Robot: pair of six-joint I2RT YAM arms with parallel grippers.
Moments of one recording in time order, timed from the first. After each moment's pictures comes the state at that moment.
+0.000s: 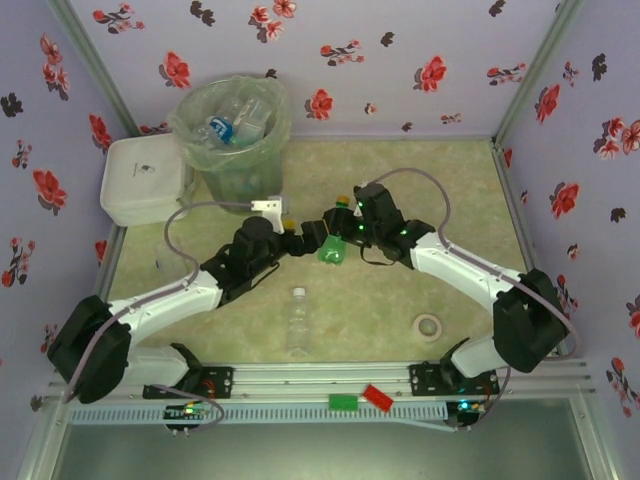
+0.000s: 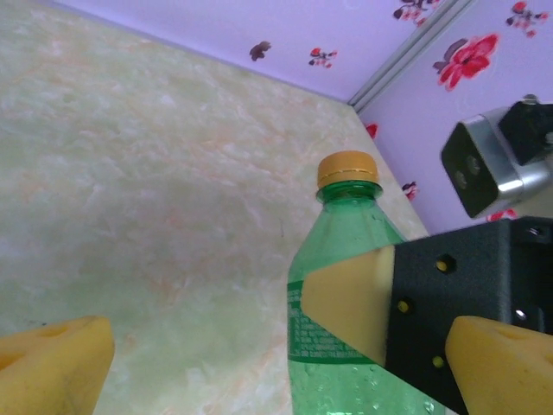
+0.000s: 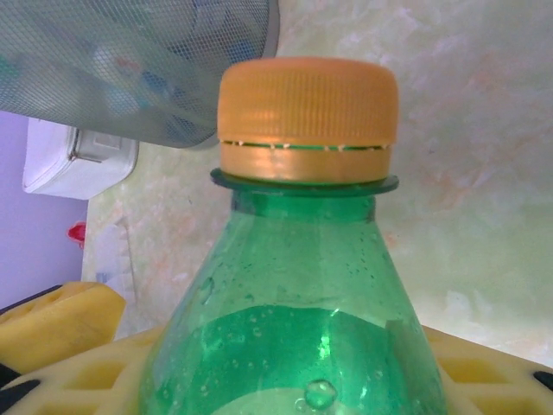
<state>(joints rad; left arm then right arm) -0.81 1.25 0.67 0.30 -0.06 -0.67 0.67 1.44 1.00 -0.21 -0.18 0.85</state>
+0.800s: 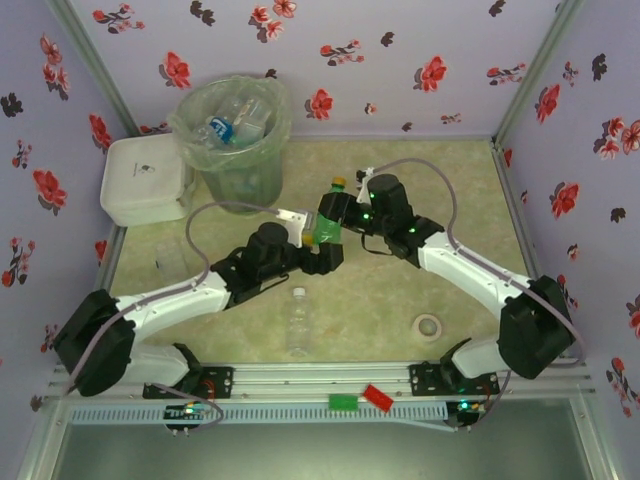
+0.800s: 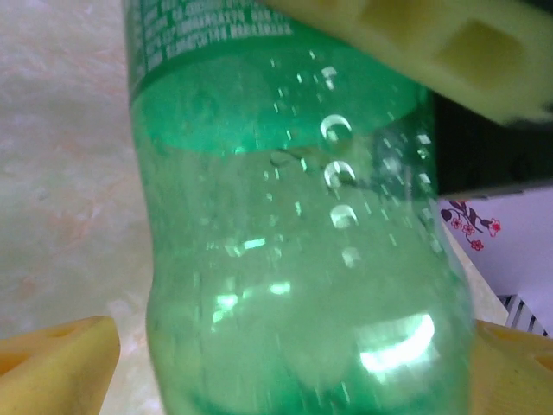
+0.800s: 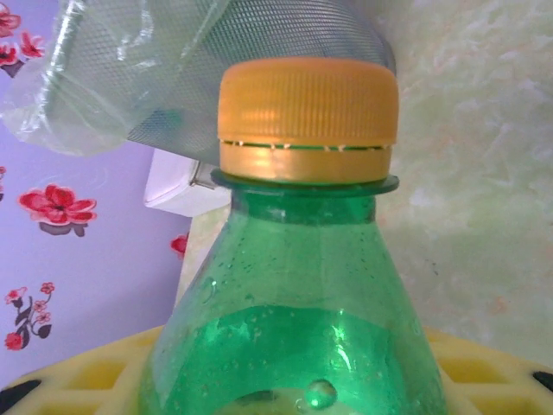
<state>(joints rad) -0.89 1.32 0.74 0.22 0.09 -0.59 0.63 1.39 1.00 -0.04 -0.29 0.87</state>
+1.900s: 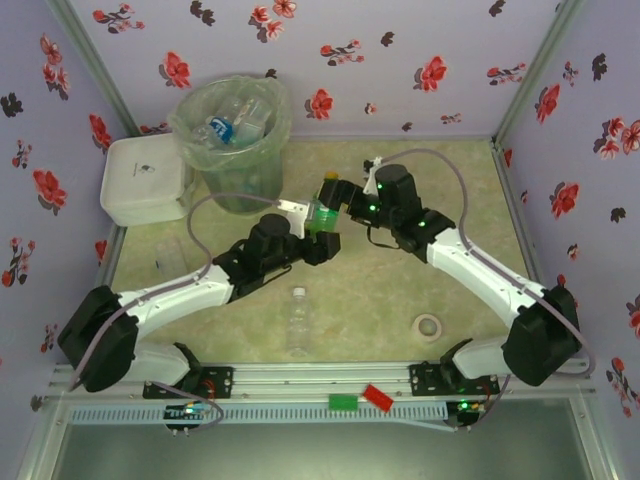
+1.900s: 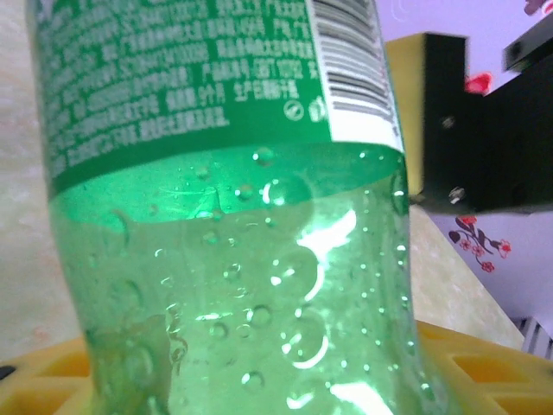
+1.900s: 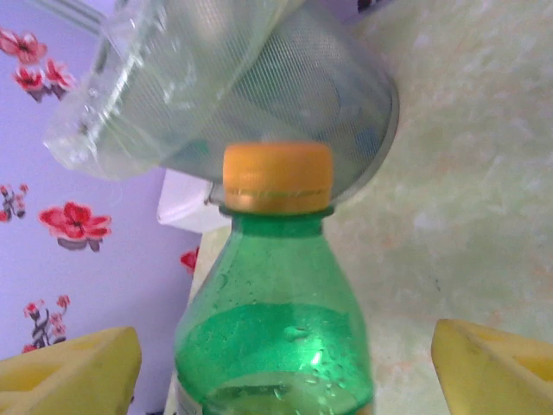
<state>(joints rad) -0.86 1.33 0.79 0.20 0.06 -0.55 0.59 1.35 1.10 -0.17 -0.26 0.85</state>
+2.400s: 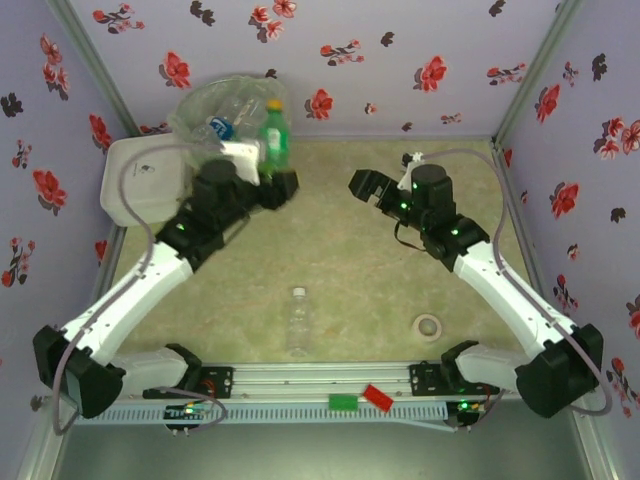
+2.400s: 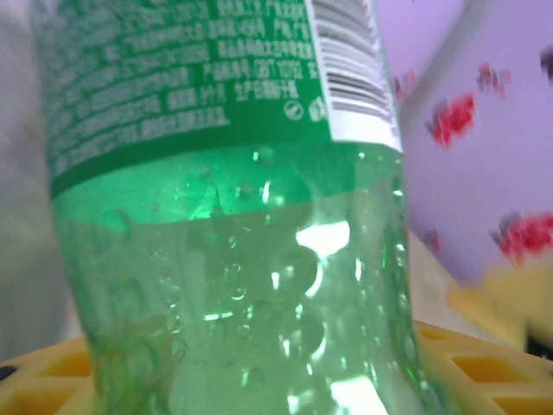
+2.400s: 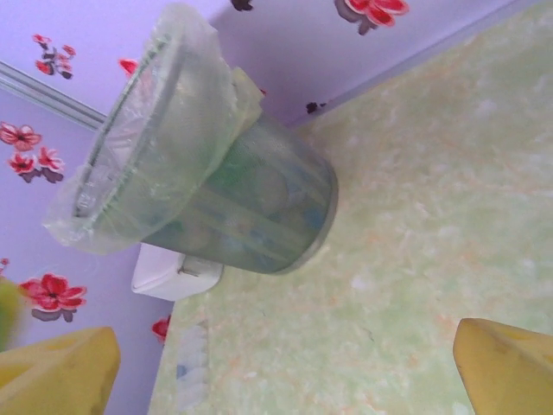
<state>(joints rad) -0.58 1.21 1.23 -0.21 0.02 -0.34 0.48 1.17 1.02 -0.23 -0.18 0.81</state>
